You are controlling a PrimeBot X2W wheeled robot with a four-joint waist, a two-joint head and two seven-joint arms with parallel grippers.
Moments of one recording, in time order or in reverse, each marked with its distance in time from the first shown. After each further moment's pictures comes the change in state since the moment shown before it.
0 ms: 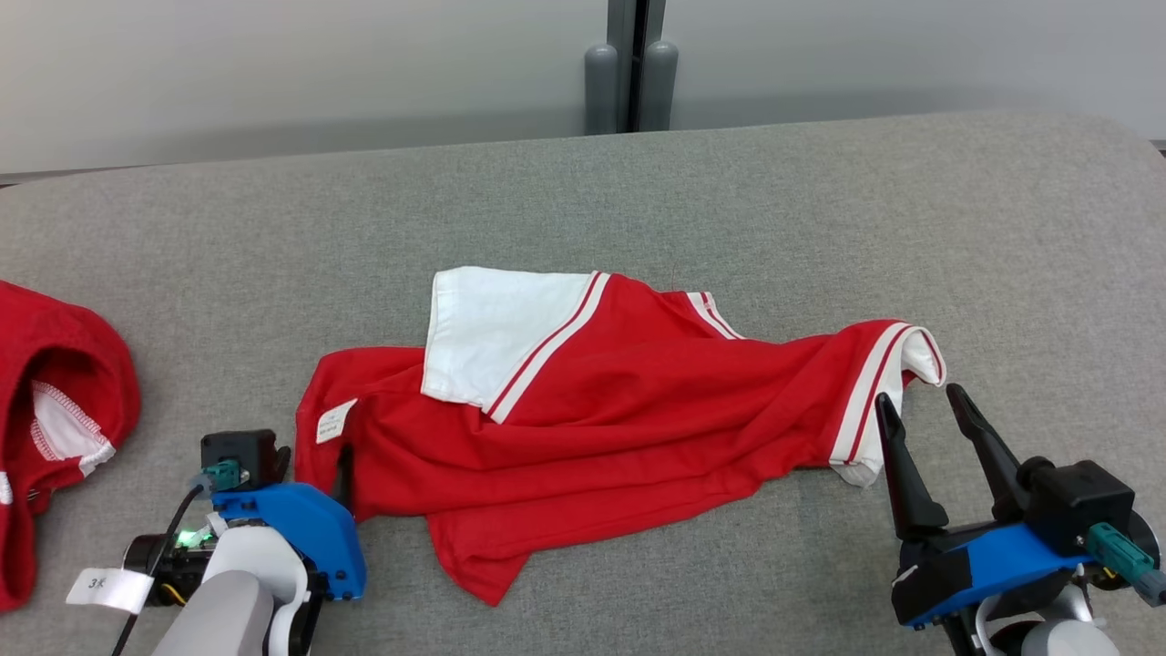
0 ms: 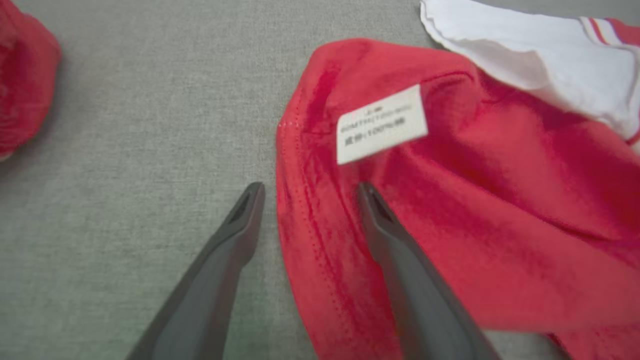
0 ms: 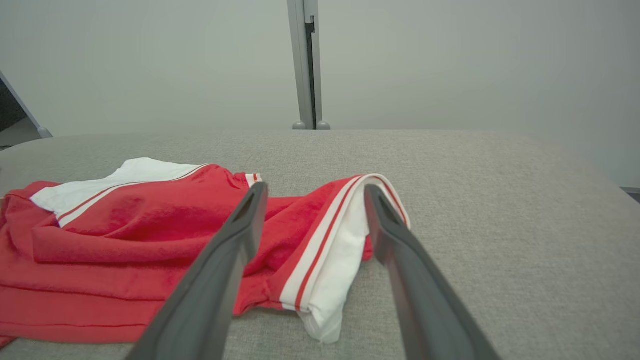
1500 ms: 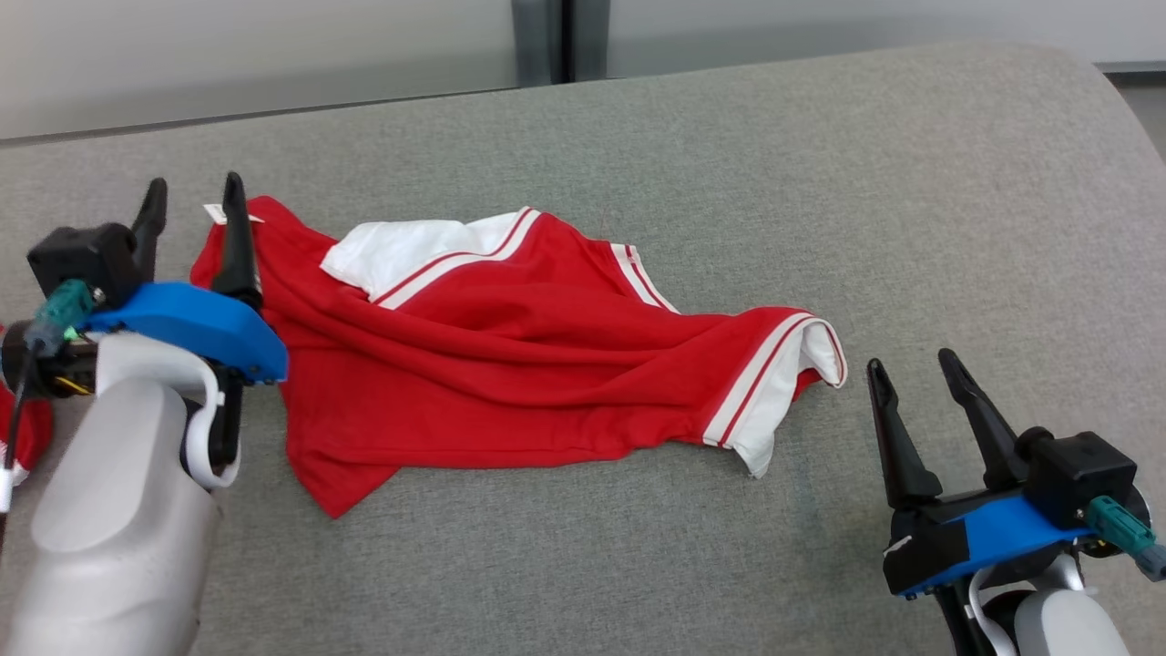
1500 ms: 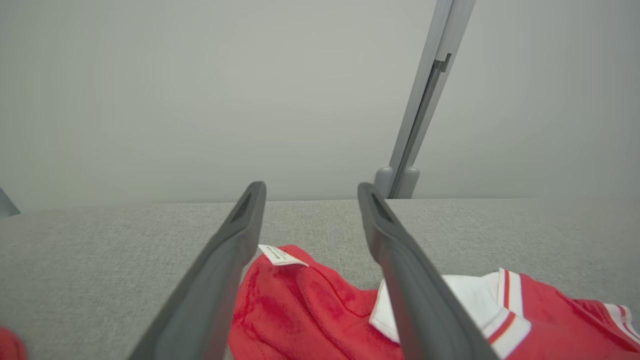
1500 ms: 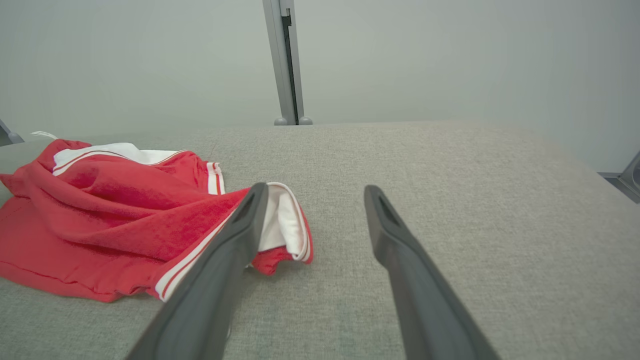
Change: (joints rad) left arm -0.370 0.054 0.067 0.100 -0.035 -0.066 -0.250; right arm -0.063 0.000 0.026 0.010 0.025 0.000 -0.021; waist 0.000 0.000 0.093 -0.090
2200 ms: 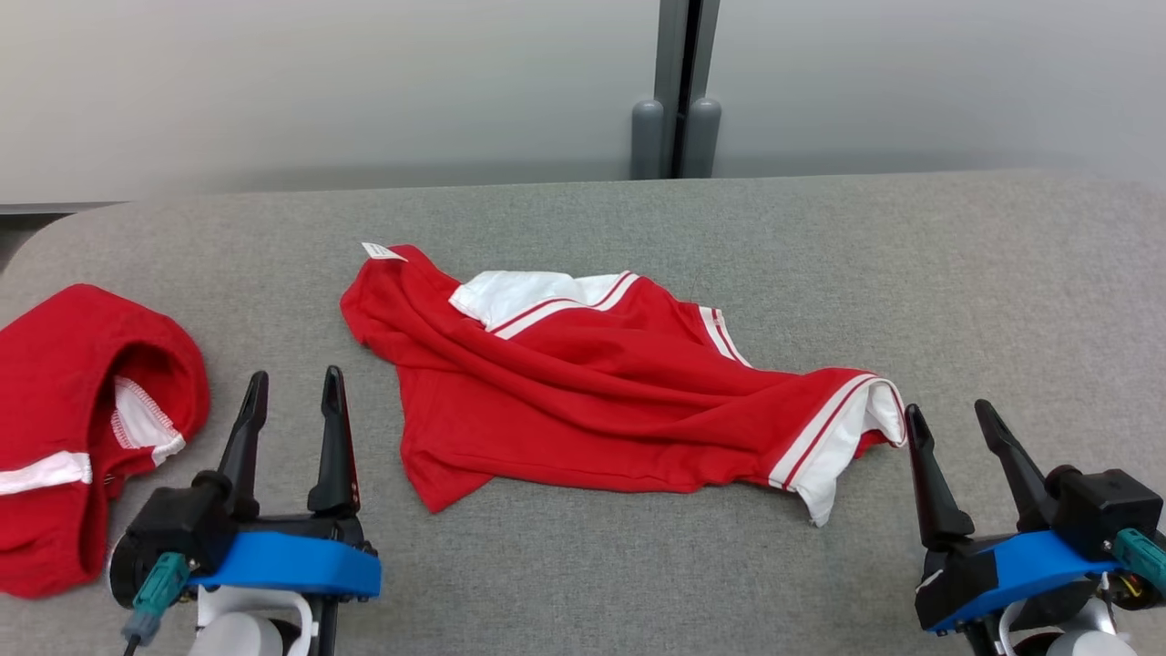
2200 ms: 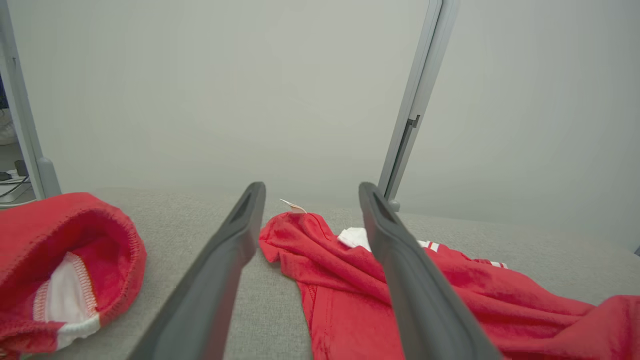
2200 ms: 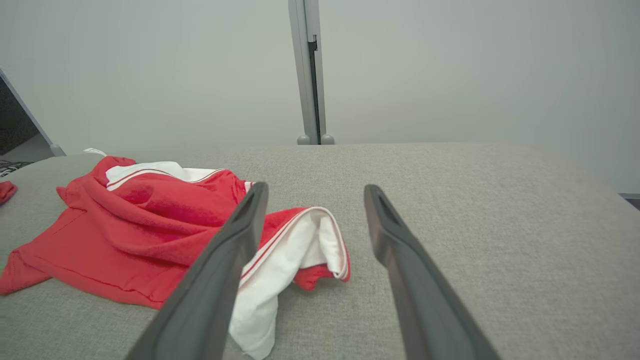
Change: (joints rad) left arm 0.553 -0.163 0.143 -0.506 0.143 -0.012 -0.076; right arm 0.071 0.000 -0.077 0.006 0.002 0.000 0.036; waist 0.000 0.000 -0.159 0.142
